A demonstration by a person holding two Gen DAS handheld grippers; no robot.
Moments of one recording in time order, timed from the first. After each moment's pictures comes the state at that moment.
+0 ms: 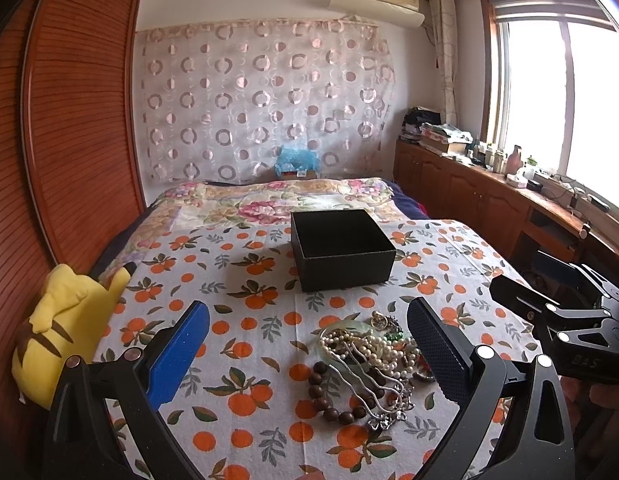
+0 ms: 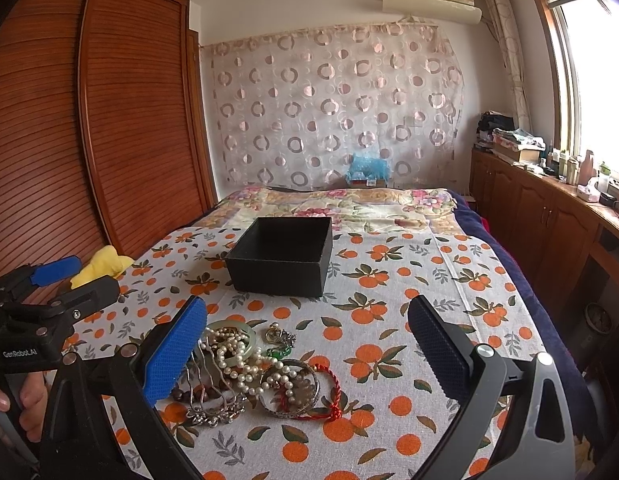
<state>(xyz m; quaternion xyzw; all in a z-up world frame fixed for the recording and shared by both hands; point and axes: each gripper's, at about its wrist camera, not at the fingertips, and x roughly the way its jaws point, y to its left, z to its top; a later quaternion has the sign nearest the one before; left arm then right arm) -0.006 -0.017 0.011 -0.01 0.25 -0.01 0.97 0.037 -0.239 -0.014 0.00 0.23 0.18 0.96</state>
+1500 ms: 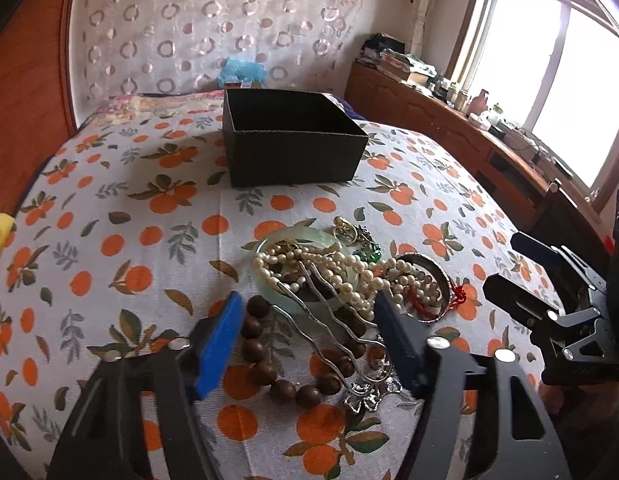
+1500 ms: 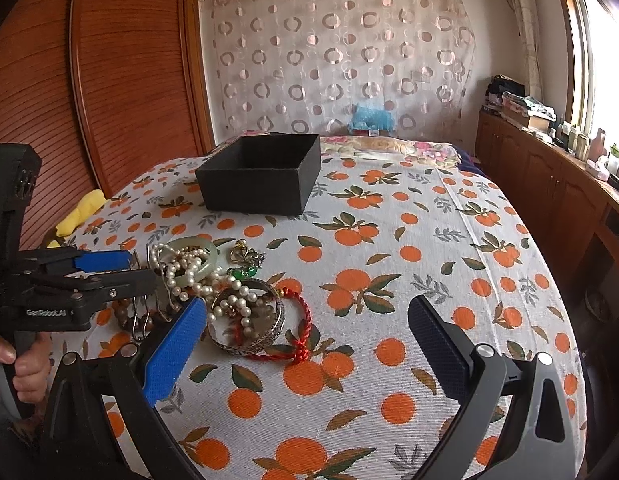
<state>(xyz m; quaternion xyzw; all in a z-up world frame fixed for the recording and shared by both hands) 0.057 -0.020 -0.079 -0.06 0.40 -0.13 0.91 0.054 -0.257 -0.084 -0.03 0.31 0.18 0.93</state>
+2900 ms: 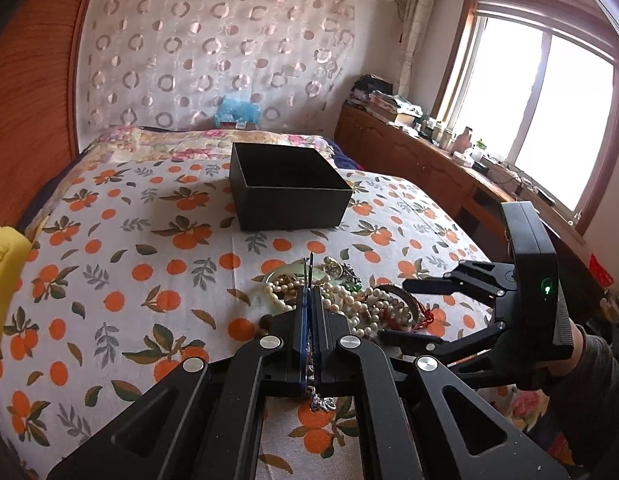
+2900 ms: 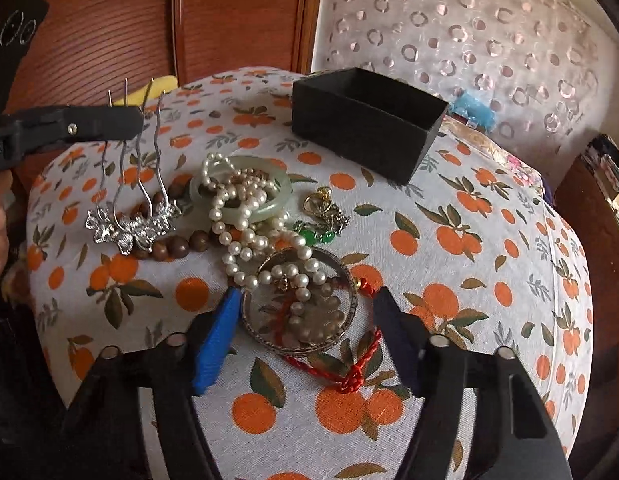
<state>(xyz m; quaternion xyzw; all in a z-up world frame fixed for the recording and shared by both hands) 0.021 0.000 -0.048 -0.08 0.32 -0.14 0.93 0.083 -0.202 -0.114 -0.20 0.38 0.34 0.84</state>
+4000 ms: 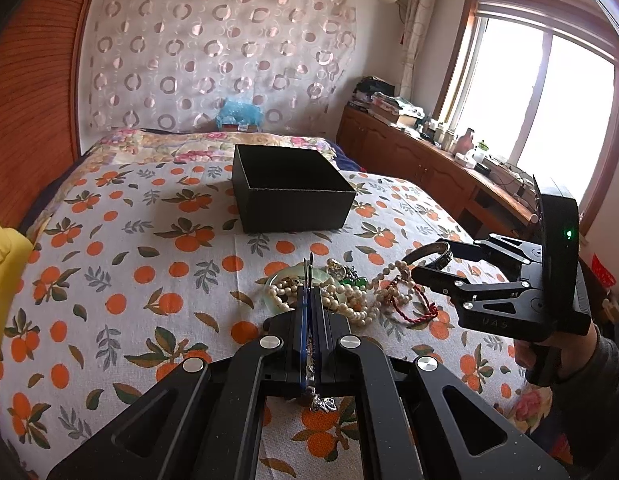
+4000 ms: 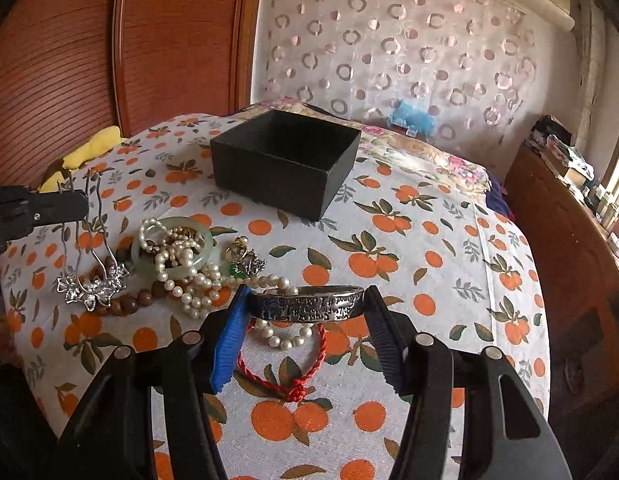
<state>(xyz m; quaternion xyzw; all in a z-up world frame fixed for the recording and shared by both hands) 0.020 0.002 -0.047 -0.08 0.32 -0.14 0.93 0.100 -0.233 -0.081 -0.15 0.33 0.24 0.90</state>
